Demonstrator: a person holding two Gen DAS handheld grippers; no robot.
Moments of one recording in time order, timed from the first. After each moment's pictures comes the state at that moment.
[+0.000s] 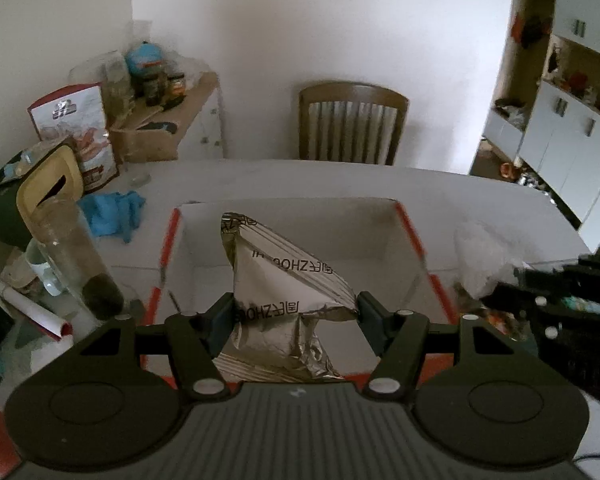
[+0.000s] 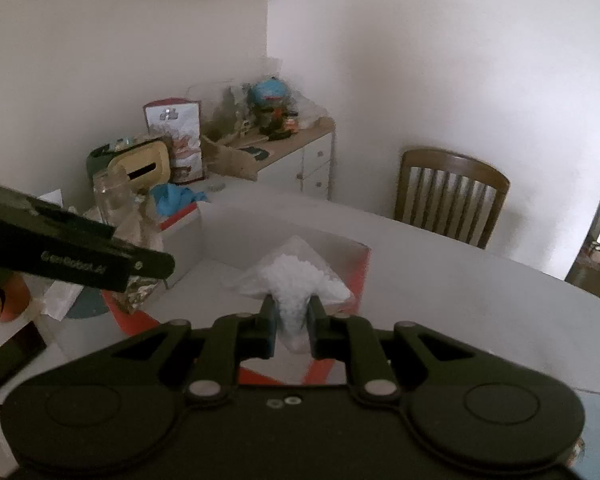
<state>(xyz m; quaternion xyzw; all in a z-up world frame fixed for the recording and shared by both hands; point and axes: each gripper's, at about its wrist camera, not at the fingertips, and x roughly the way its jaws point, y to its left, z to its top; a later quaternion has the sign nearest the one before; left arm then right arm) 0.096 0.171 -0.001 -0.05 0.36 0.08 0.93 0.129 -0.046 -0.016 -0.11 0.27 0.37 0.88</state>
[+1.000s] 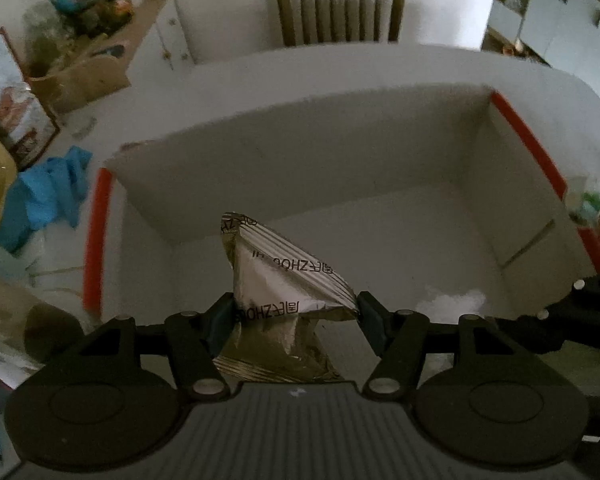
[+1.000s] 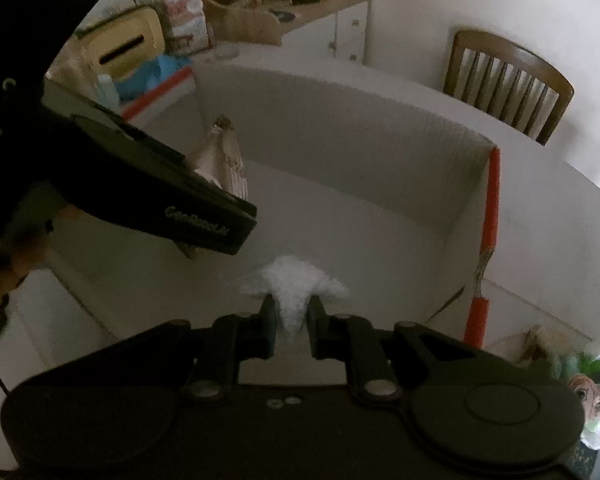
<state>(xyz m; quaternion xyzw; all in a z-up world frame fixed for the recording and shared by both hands) 0.226 0.210 -0.109 0.02 0.52 0.04 0.85 0.191 0.071 -0.109 -0.17 0.45 0.36 0.80</state>
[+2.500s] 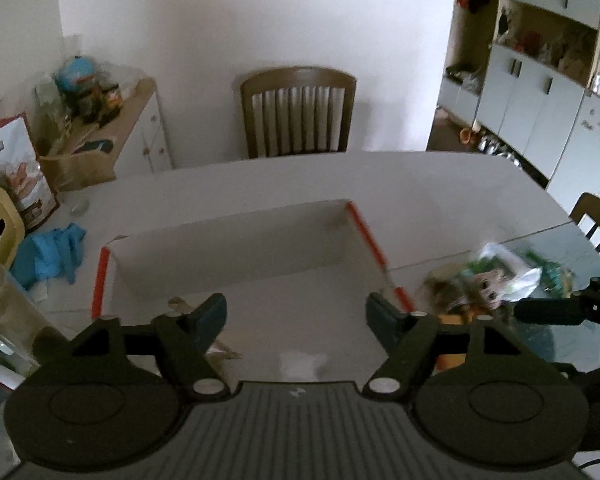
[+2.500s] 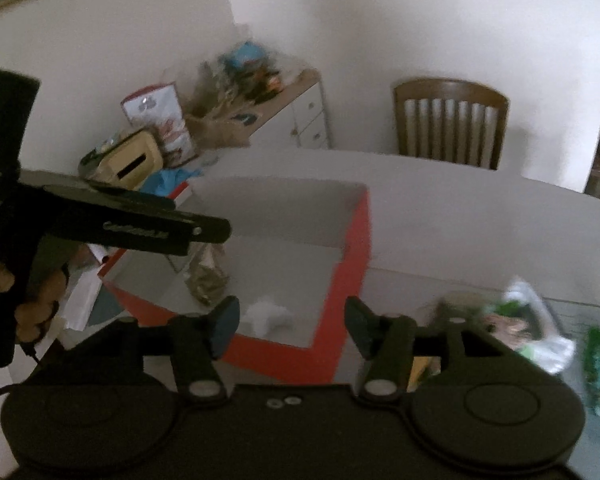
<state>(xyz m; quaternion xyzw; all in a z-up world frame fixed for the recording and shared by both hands) 0.148 0.135 -0.012 0.00 0.38 0.00 0.93 0.149 -0.074 -0.023 -0.03 0.36 0.36 0.86</state>
